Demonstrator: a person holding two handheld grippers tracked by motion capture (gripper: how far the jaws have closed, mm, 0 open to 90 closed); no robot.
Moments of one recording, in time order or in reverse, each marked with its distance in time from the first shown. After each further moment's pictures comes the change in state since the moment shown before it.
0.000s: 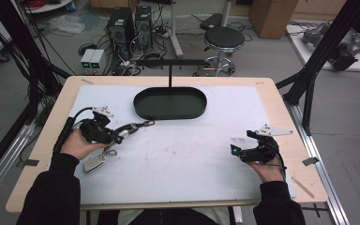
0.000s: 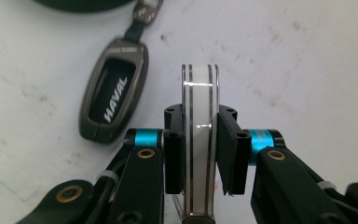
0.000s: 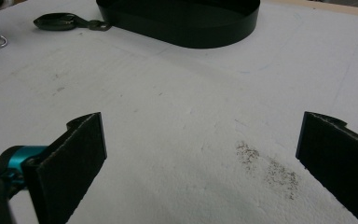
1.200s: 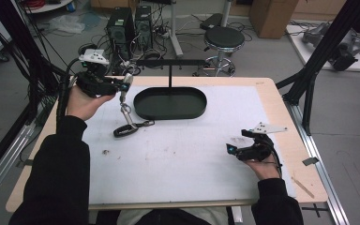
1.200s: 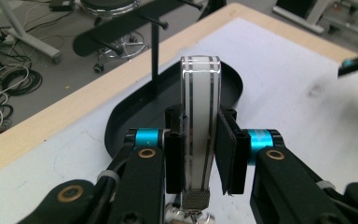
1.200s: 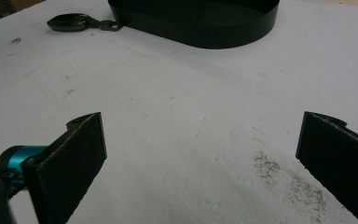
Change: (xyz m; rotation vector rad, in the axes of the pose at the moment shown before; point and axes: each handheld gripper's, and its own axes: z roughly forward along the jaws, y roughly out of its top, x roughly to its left) left arm 0.009 0.105 -0.068 -0.372 0.133 -0.033; right arm 0.000 0.003 0.015 0.009 0.064 0.012
